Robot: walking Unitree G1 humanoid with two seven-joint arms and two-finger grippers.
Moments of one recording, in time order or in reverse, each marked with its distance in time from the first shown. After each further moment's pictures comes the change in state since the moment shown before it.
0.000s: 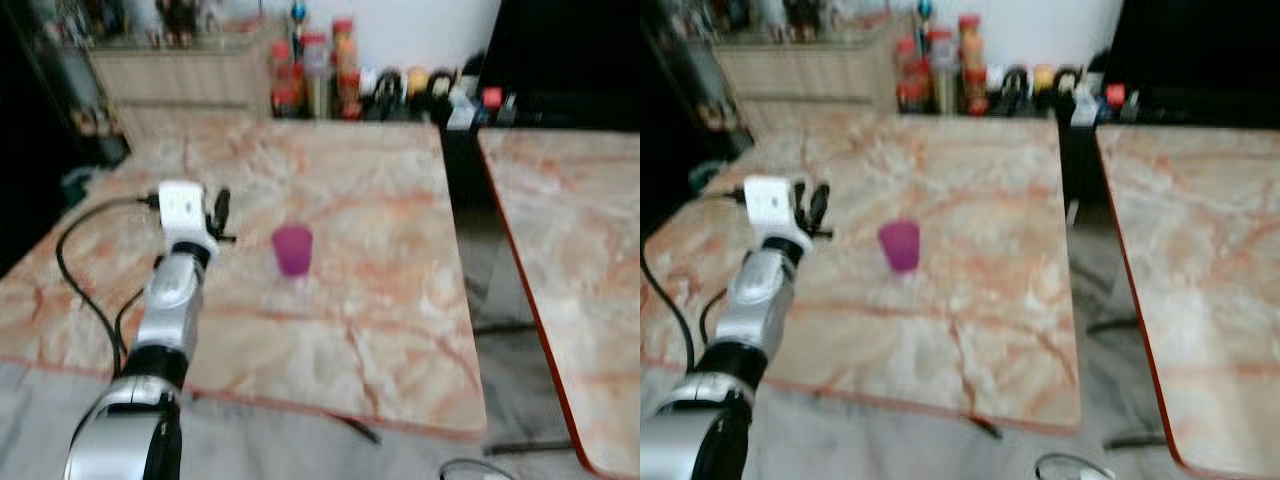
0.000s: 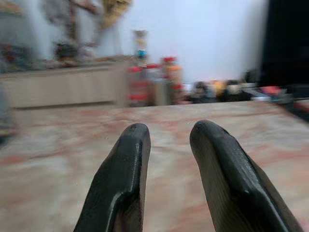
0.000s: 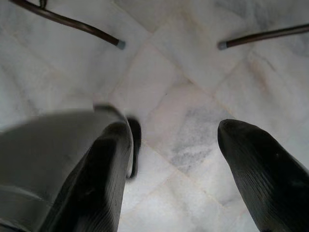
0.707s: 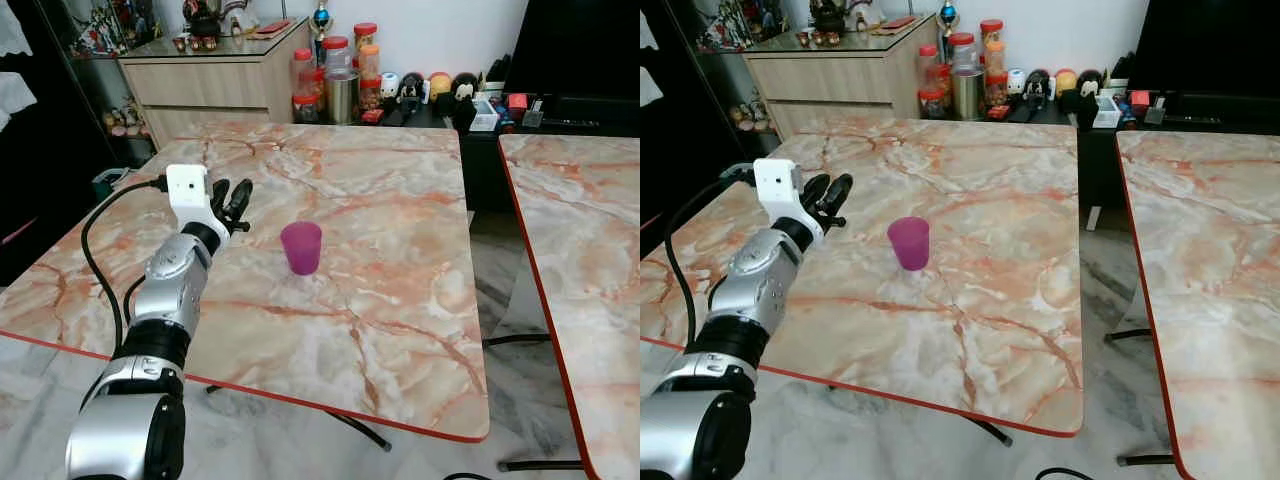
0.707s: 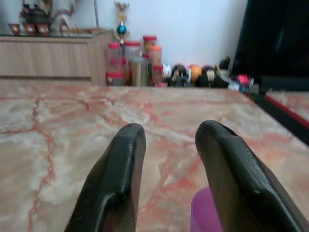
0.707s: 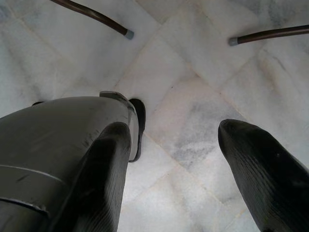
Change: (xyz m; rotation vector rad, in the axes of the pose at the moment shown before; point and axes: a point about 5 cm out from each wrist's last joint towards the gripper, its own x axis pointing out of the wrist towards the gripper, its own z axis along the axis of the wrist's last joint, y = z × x) left arm 0.019 0.004 0.010 -0.084 0.149 -0.127; right arm -0.003 0.006 -0.014 0.017 0.038 -0.004
